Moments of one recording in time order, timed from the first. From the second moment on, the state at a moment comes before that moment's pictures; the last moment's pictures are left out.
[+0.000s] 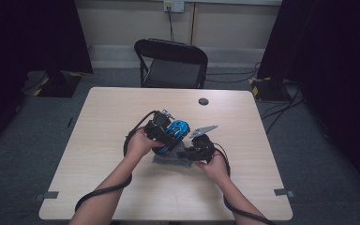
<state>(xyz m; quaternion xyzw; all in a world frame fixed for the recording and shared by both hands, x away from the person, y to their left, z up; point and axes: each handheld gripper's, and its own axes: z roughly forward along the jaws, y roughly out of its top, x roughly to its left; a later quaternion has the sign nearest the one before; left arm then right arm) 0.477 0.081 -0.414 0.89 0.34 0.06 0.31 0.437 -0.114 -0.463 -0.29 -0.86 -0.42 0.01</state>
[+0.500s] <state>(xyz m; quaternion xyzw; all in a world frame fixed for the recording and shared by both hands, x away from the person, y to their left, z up) 0.488 0.085 -0.411 0.88 0.36 0.07 0.31 0.424 -0.098 -0.467 -0.26 -0.87 -0.41 0.03</state>
